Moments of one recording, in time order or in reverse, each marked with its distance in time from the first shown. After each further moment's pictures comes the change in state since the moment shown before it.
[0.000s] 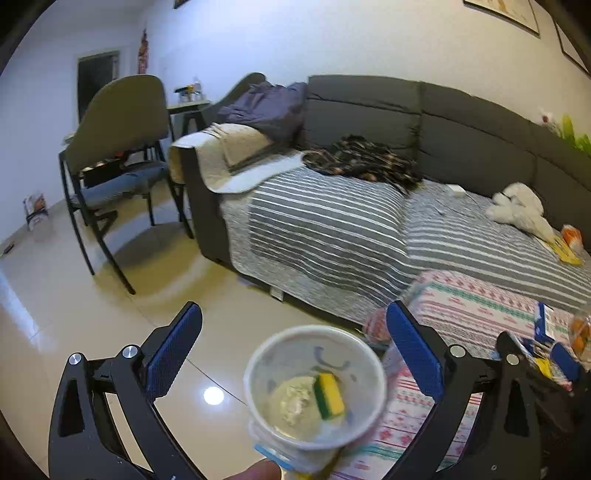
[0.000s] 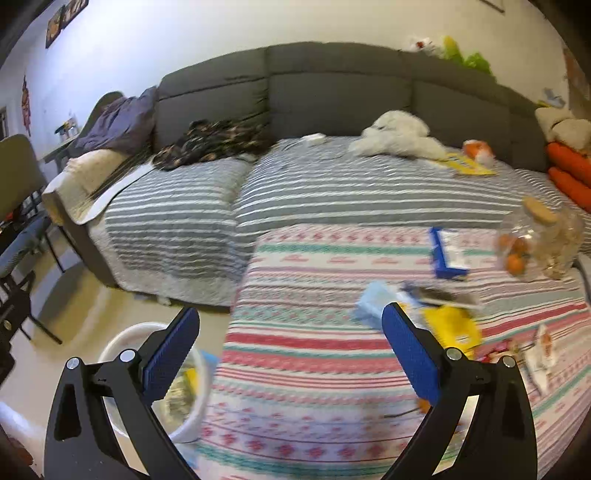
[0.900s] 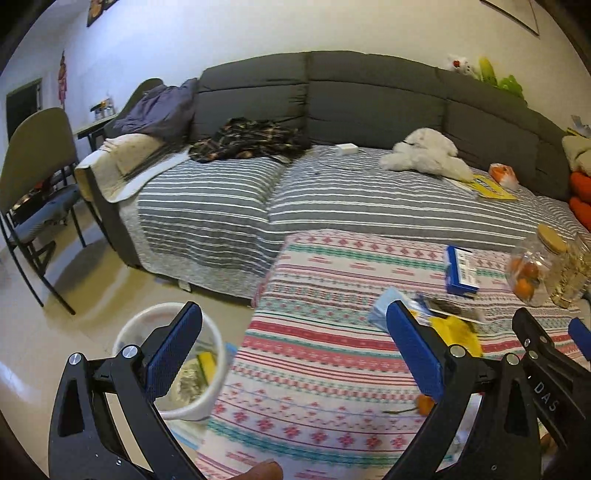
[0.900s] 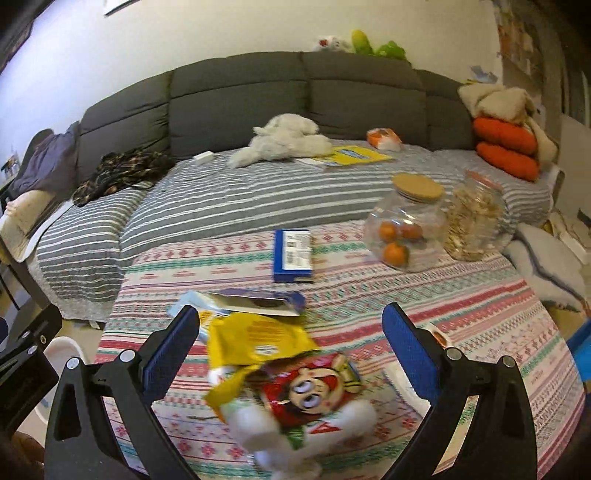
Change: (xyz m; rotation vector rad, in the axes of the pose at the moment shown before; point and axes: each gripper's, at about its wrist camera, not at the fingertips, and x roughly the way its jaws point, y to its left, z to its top) left arm -0.020 -0.173 -0.047 0.190 0.047 -0.219; right arm -0.027 -0.183 -0.011 0.139 -0.031 -0.196
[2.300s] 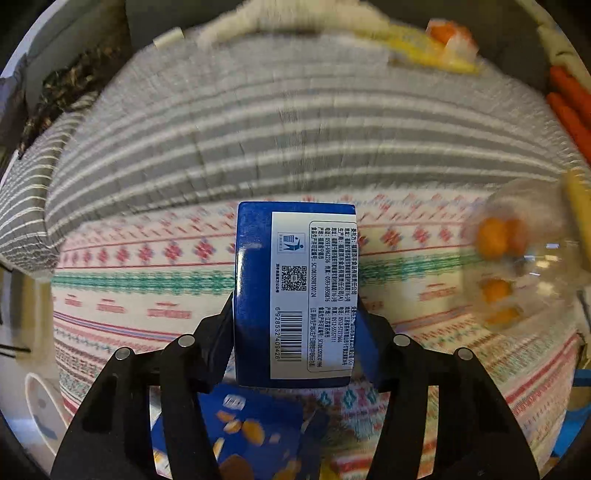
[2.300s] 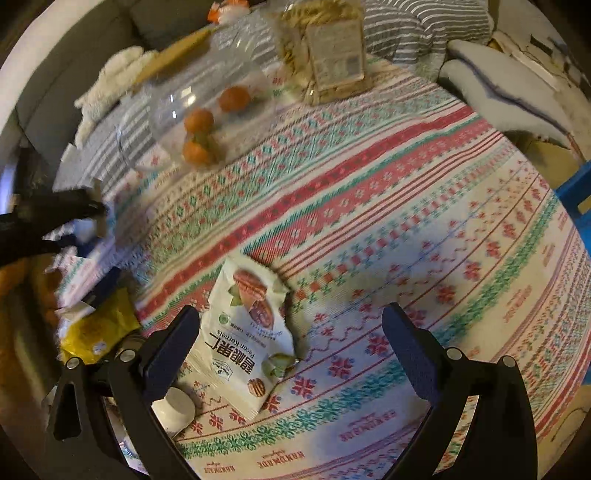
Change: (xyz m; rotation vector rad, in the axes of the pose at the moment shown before) left arm 0.201 -0.223 0.058 0.234 0.494 -0.230; right arm 0.090 -0.203 -0.027 0.456 0.504 -0.102
